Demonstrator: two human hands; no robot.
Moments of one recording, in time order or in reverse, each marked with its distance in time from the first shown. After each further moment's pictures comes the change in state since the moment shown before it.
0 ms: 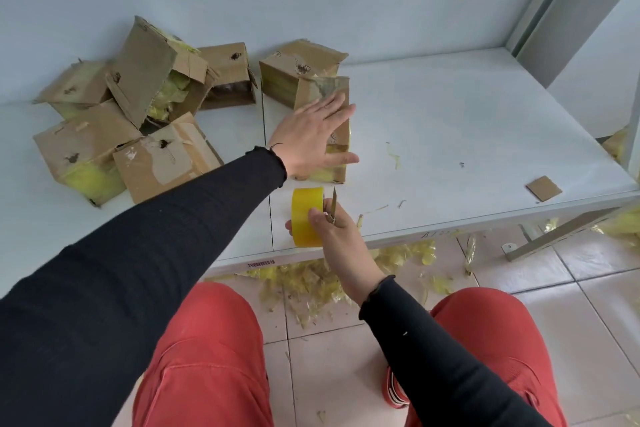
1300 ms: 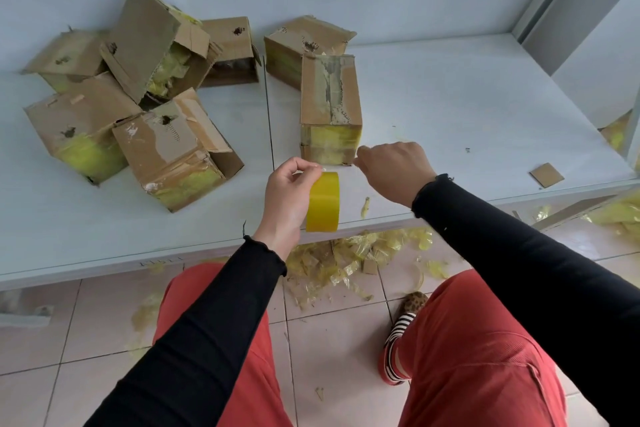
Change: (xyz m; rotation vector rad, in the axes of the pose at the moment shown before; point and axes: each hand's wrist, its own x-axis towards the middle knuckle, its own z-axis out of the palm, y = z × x) left_hand -0.114 0.078 0.026 -1.623 0.375 -0.927; right_hand 0.073 -0.044 -0.081 -1.741 -0.020 -0.430
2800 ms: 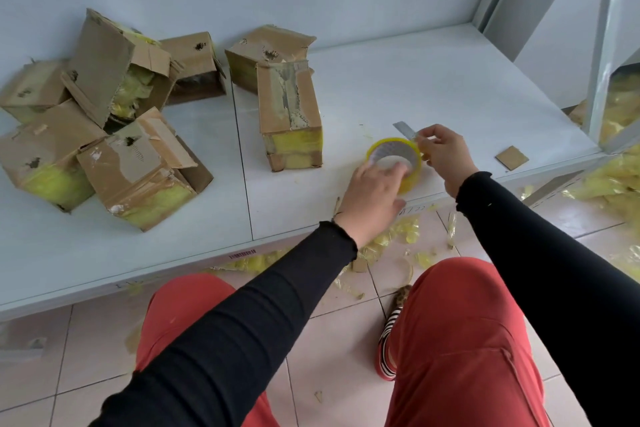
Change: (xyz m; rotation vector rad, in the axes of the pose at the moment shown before) left_hand -0.018 -0.008 0.140 1.136 -0.513 0.782; right_hand -0.043 0.118 0.042 1.372 0.283 0.783
